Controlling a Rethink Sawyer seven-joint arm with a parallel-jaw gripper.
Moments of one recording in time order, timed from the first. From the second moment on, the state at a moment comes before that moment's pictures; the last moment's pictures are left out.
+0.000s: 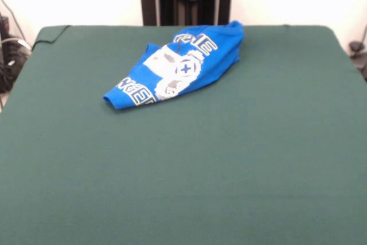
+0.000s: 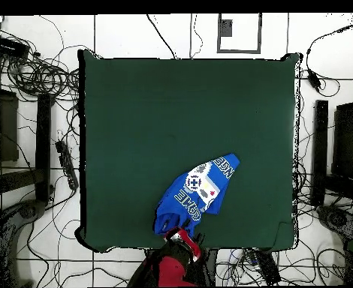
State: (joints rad) arm 0.27 -0.62 -0.53 2.33 -0.02 -0.43 2.67
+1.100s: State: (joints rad) arm 0.34 -0.62 -0.53 2.34 -0.01 -0.43 2.67
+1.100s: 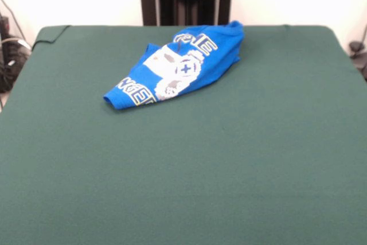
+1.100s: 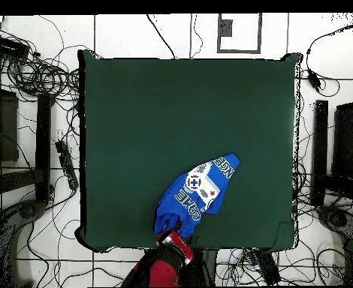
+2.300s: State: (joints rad) arm 0.25 -0.39 -0.47 2.34 -0.03 -0.76 2.67
